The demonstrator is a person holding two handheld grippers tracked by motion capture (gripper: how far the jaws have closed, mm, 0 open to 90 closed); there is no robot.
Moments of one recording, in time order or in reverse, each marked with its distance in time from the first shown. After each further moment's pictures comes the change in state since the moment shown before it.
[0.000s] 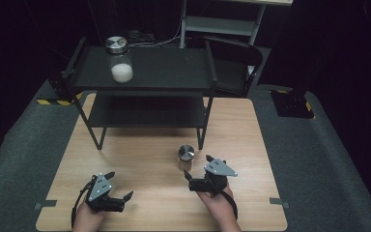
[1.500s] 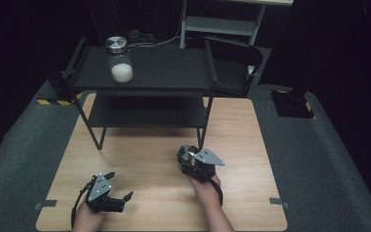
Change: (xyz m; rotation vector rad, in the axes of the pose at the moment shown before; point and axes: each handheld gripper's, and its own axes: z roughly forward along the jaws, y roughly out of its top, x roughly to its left) left arm 0.000 -0.001 0.000 -0.002 -0.003 -0.008; right arm 0.000 -0.007 0.051 -0.067 -0.011 0.021
